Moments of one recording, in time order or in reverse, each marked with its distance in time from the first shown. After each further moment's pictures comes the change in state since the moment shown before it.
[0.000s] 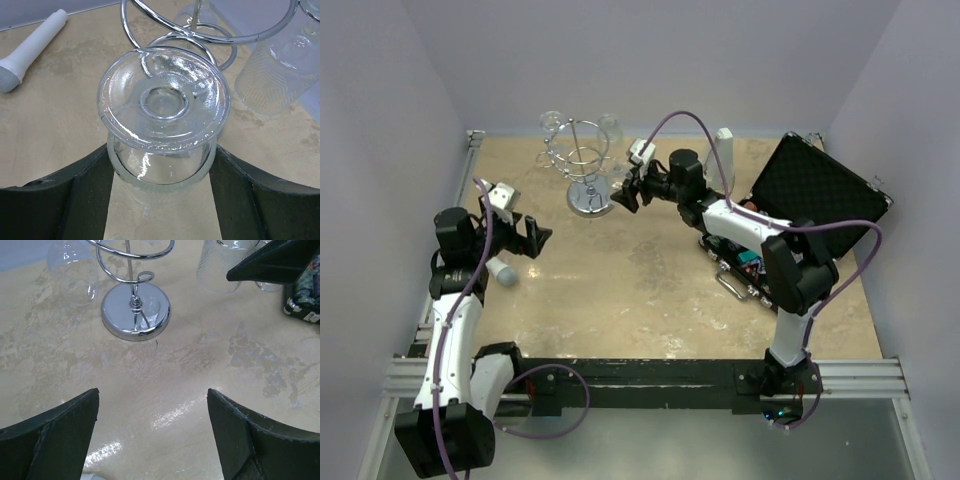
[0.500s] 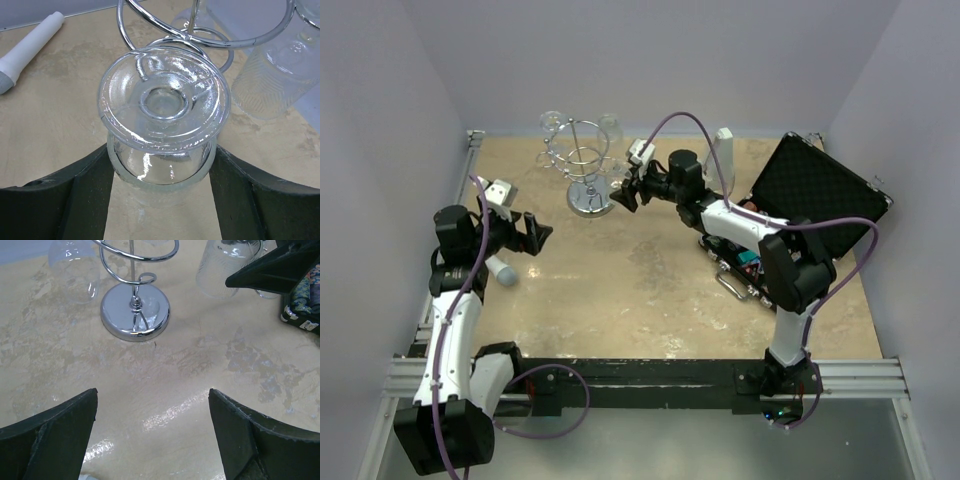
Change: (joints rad) left arm 0.000 0.015 0.013 0.006 -0.010 -0.039; right arm 0.000 0.013 0.000 0.013 0.002 -0.005
